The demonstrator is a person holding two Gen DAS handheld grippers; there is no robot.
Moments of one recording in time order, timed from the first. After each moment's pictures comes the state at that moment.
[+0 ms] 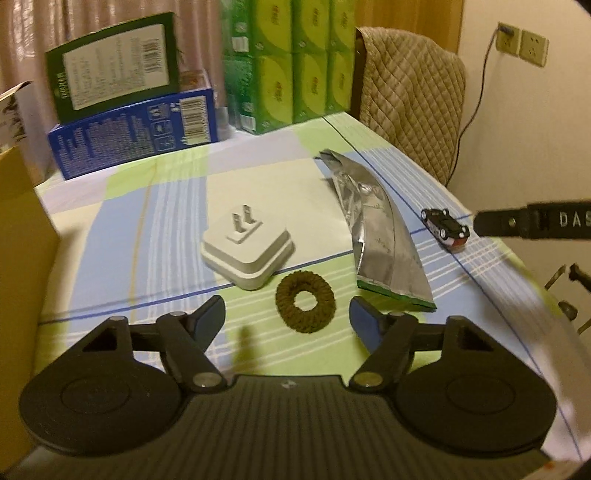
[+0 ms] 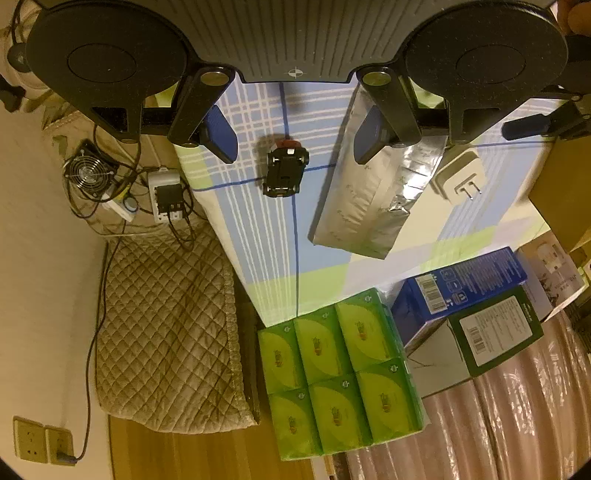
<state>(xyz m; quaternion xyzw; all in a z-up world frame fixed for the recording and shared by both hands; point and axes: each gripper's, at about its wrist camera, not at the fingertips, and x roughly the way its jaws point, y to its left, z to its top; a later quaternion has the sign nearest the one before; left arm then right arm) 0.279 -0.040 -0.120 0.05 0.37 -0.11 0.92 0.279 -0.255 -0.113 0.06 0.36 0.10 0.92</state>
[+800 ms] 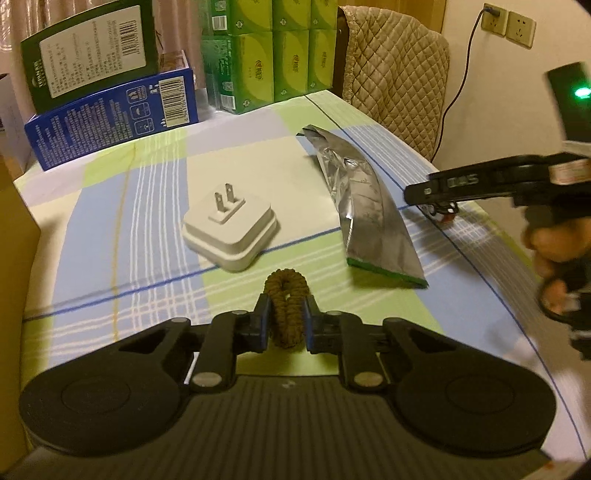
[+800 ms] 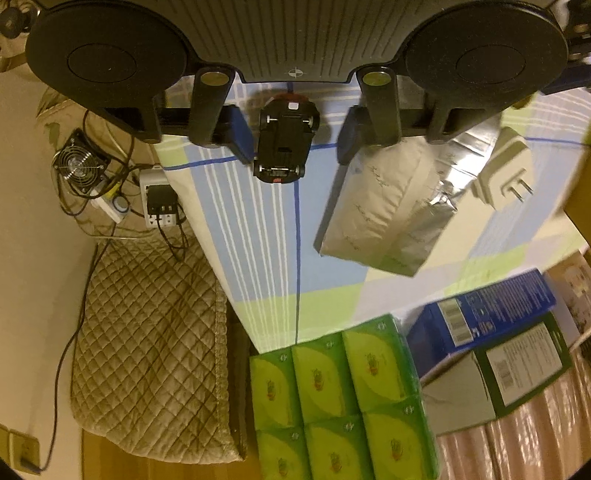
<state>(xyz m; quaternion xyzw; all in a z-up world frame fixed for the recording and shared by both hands) 0.277 -0.036 -0.122 0.05 0.40 -0.15 0.90 0.340 -0.234 -0.151 0.02 0.40 0.10 0.91</state>
